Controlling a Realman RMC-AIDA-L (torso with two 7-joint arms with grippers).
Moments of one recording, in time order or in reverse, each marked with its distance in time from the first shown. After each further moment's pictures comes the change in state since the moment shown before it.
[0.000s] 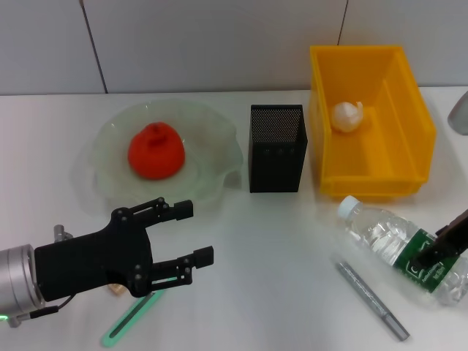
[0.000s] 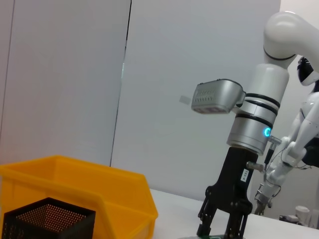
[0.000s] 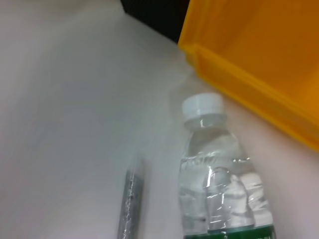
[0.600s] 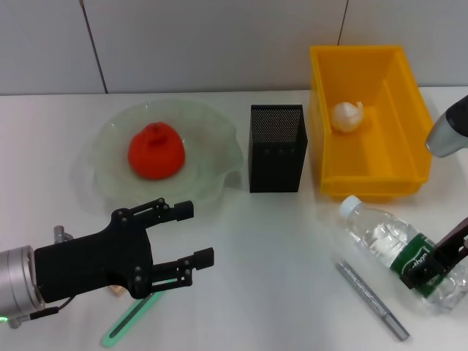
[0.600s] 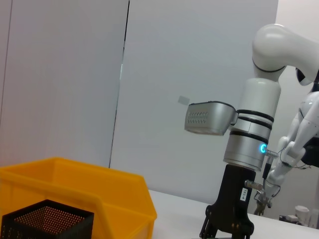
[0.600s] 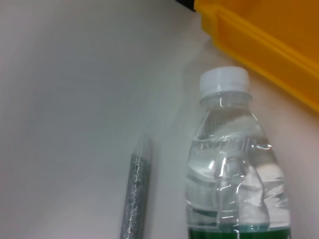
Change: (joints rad) left arm 0.002 -0.002 0.000 0.000 0.000 0.003 0.011; right arm 0.017 0.000 -0.068 -0.117 -0.014 0.062 0.019
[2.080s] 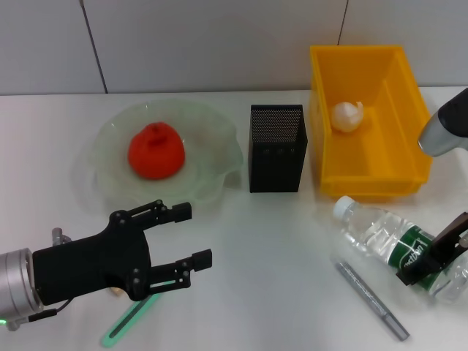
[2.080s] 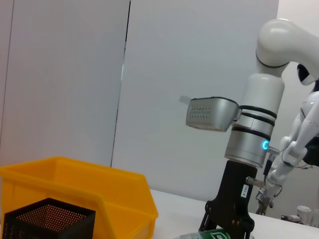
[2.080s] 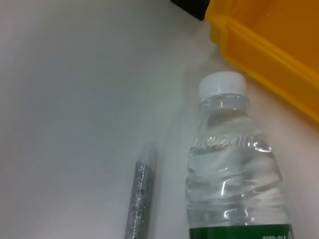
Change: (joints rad) left arm 0.003 0.002 -0.003 -0.011 -0.001 0.002 0.015; right arm -0.024 0.004 -0.058 0.078 0.011 -0.005 0.037
